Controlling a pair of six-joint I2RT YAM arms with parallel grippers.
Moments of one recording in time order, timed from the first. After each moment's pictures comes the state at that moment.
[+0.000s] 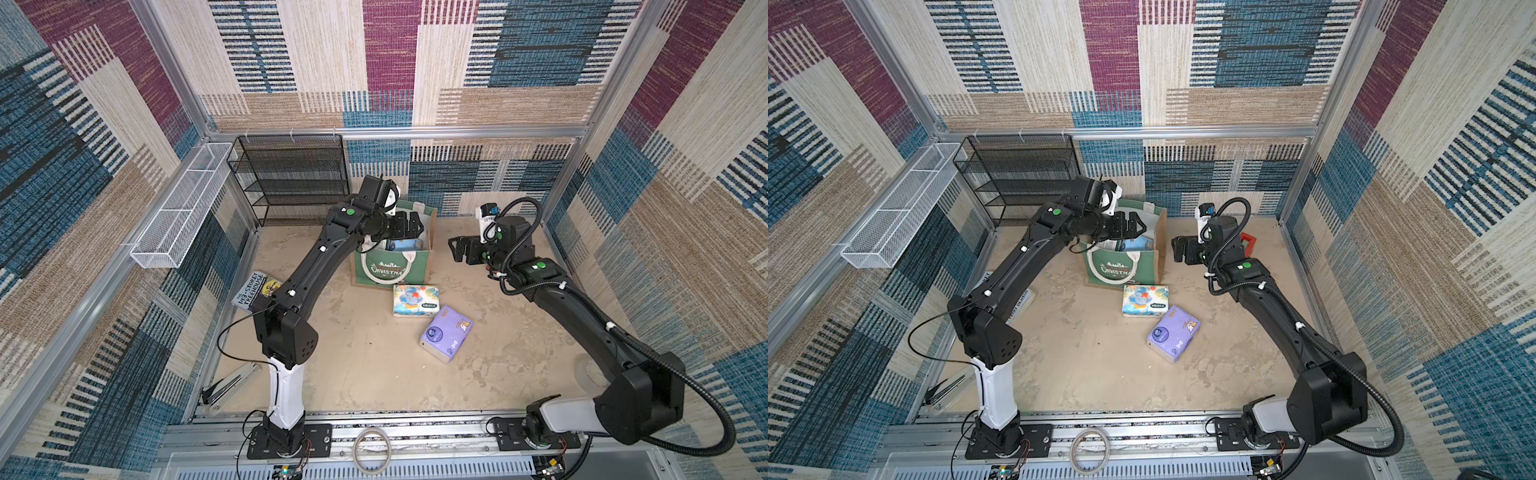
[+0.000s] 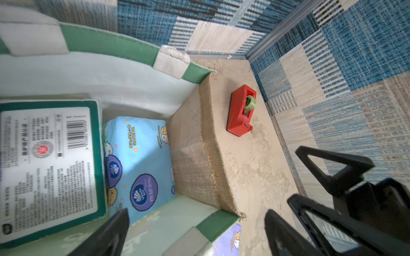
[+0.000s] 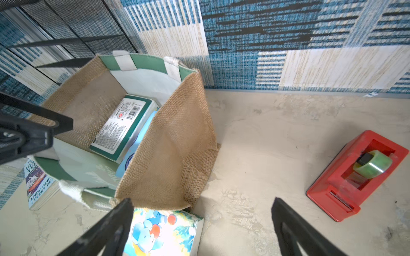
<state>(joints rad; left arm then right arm) -0.53 1.95 2.12 -0.88 0.24 -0.42 0.31 1.33 1.16 -0.30 -0.07 0.22</state>
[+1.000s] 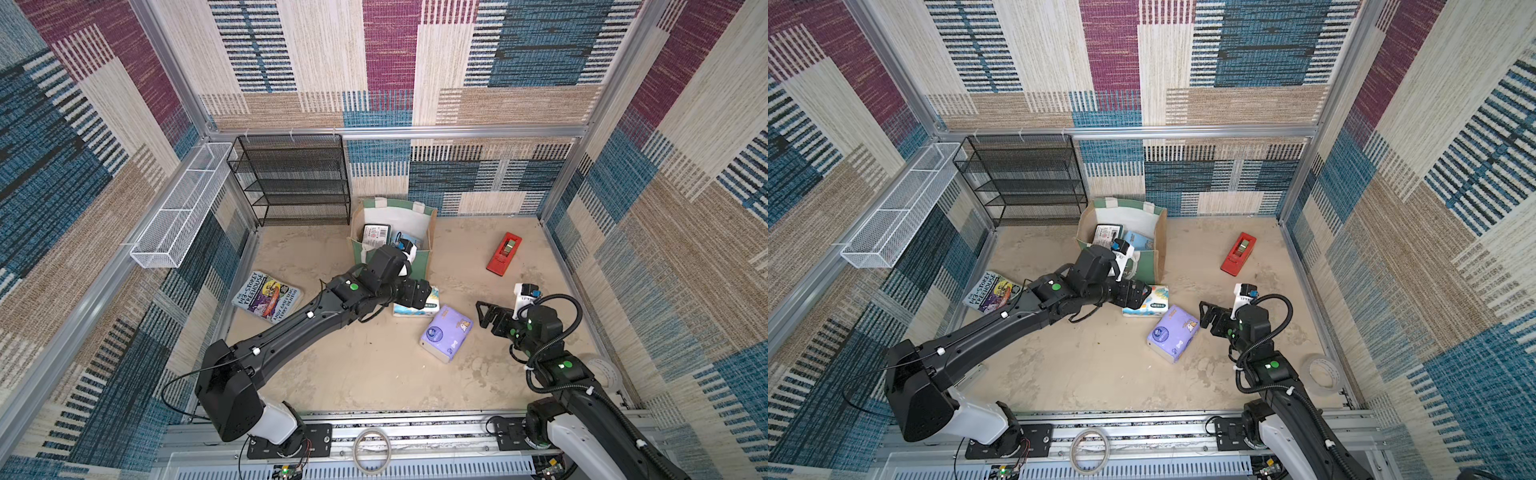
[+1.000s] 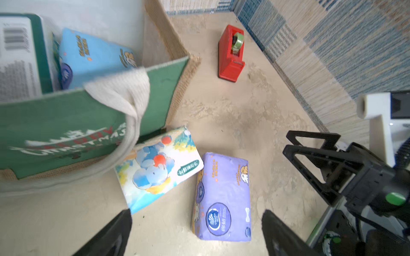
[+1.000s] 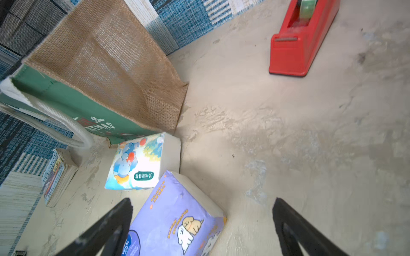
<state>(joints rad) -0.81 1.49 1.29 -0.51 0.03 -0.39 0.23 0.66 0.31 -0.12 -0.10 0.56</state>
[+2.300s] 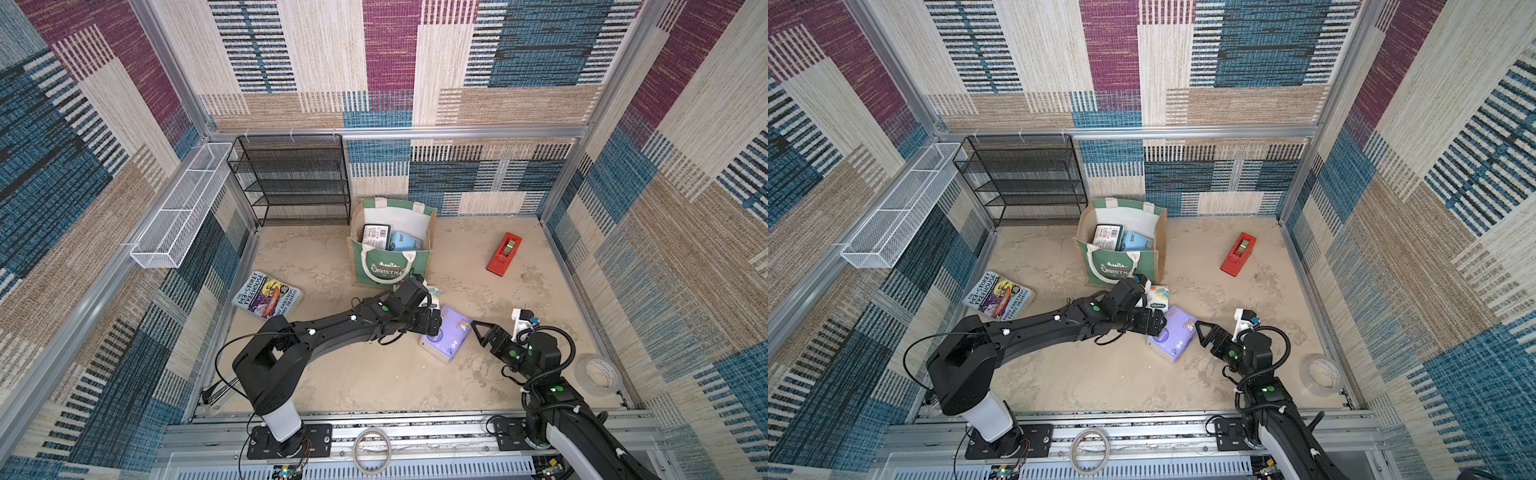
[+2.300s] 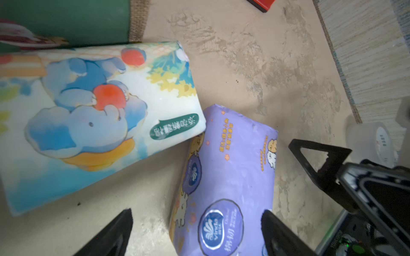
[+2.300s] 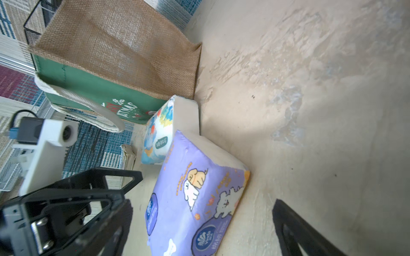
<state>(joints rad) -0.88 1.70 1.12 -0.29 0.06 -0.60 0.15 0.58 0.00 0.20 -0.39 0.88</state>
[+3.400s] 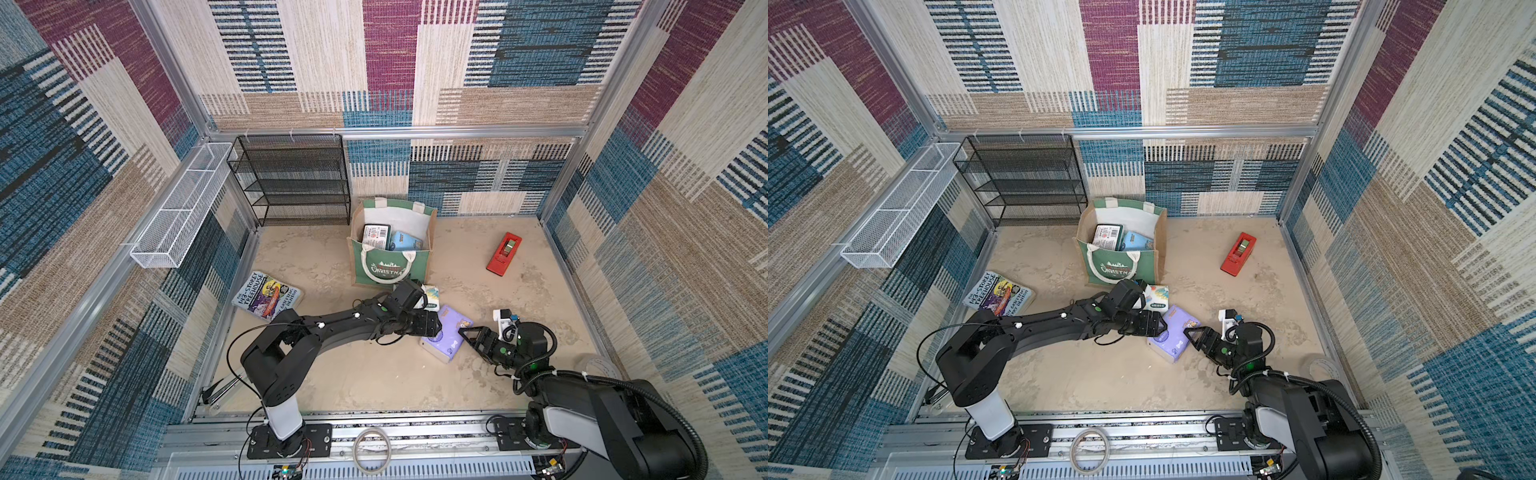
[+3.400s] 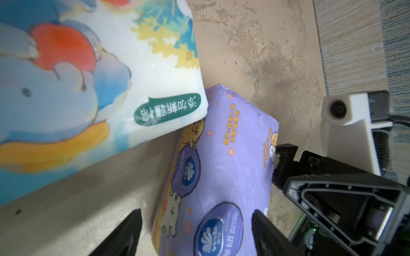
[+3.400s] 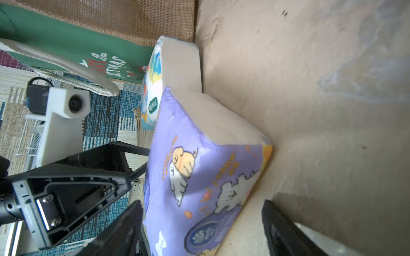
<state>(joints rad) -0.85 1.76 1.07 -0.19 0.25 -0.70 0.14 1.19 0.01 0.66 -0.67 0.91</state>
